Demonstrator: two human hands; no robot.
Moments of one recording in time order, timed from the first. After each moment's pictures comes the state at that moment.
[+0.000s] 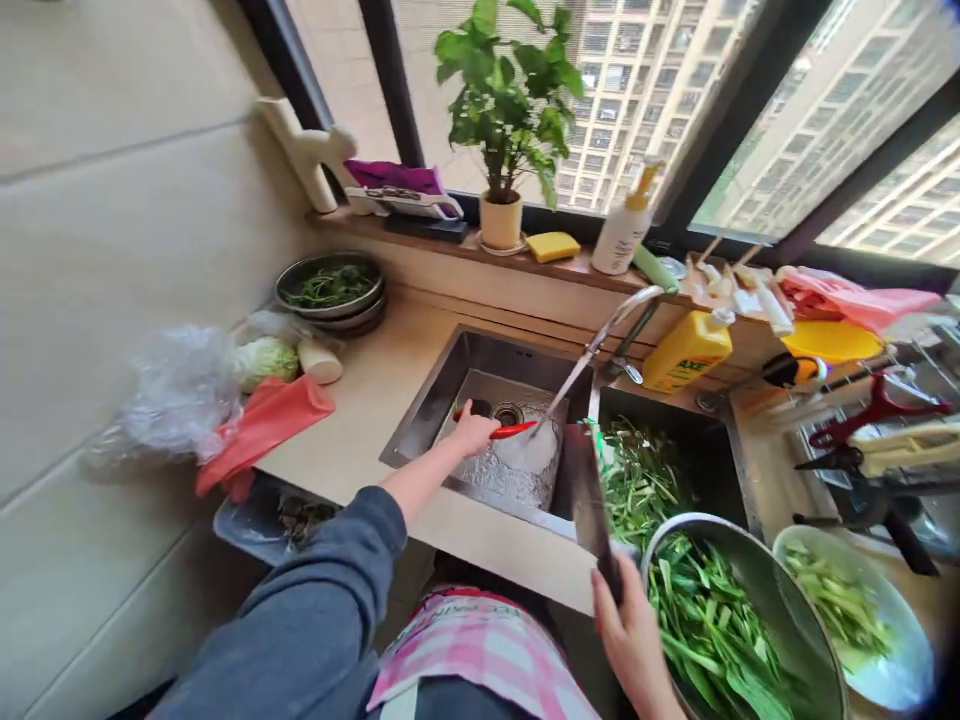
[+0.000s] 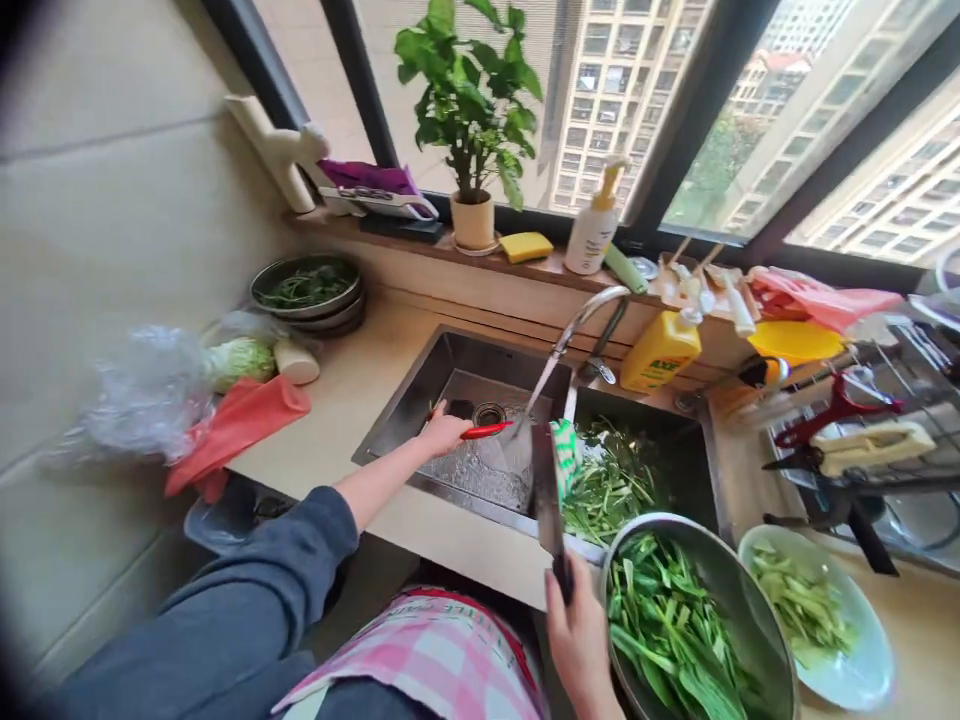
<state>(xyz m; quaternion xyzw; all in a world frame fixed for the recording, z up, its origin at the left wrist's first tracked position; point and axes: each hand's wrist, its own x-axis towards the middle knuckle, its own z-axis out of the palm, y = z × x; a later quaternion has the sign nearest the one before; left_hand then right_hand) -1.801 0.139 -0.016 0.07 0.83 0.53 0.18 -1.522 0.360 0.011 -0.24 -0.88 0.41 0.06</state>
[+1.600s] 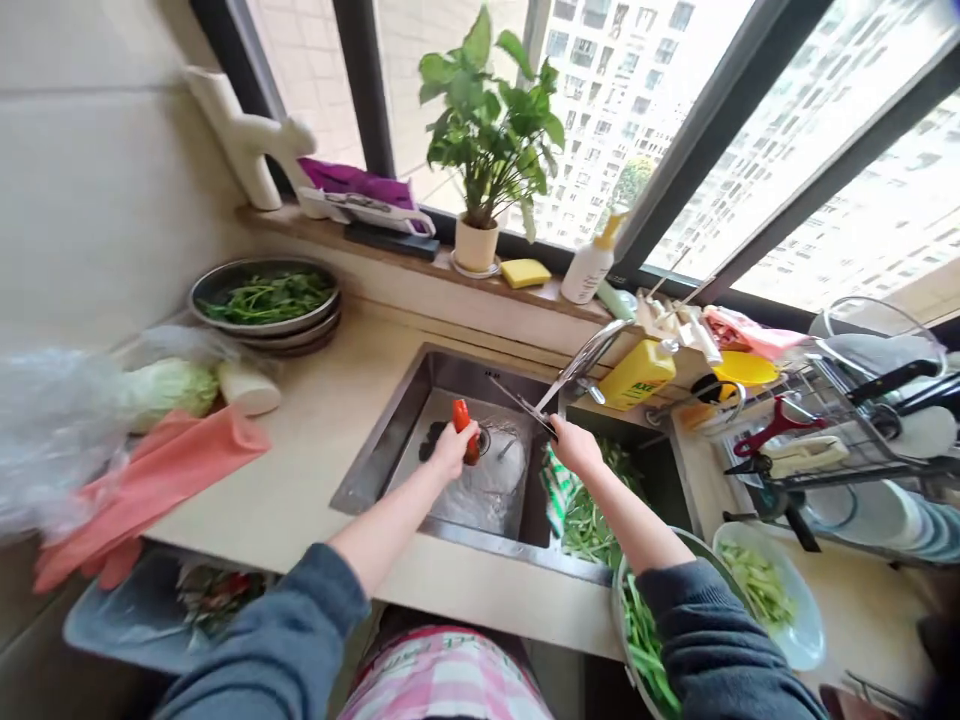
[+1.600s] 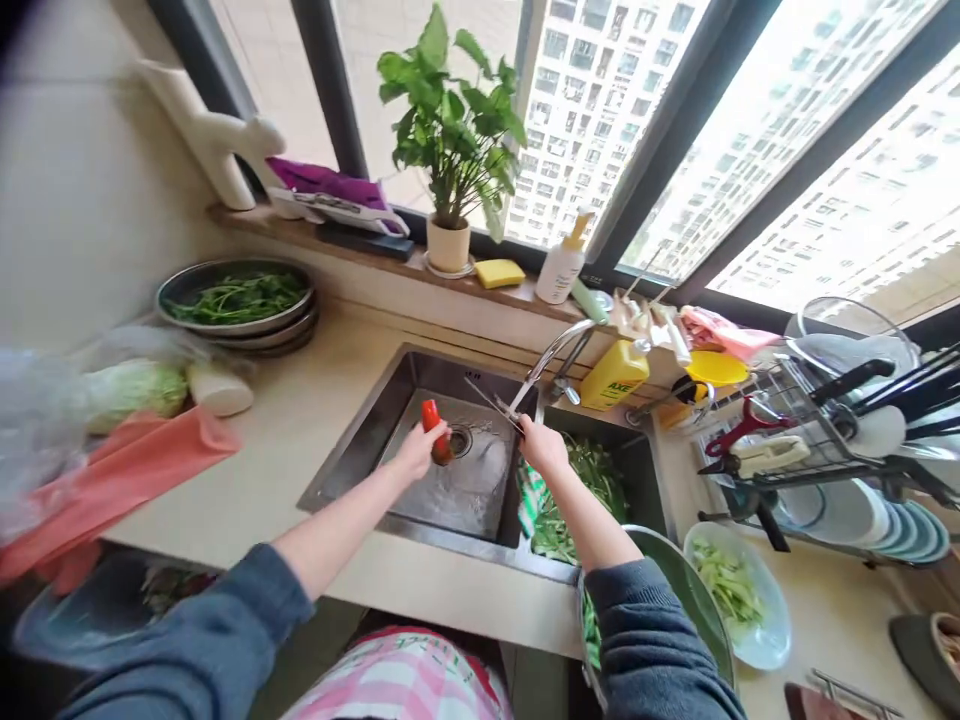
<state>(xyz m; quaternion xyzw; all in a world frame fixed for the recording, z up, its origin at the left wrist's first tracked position) -1.813 0.164 -0.006 -0.20 0.55 0.79 0.16 -1.772 0.384 0.054 -0.07 -0.99 0.06 -0.10</state>
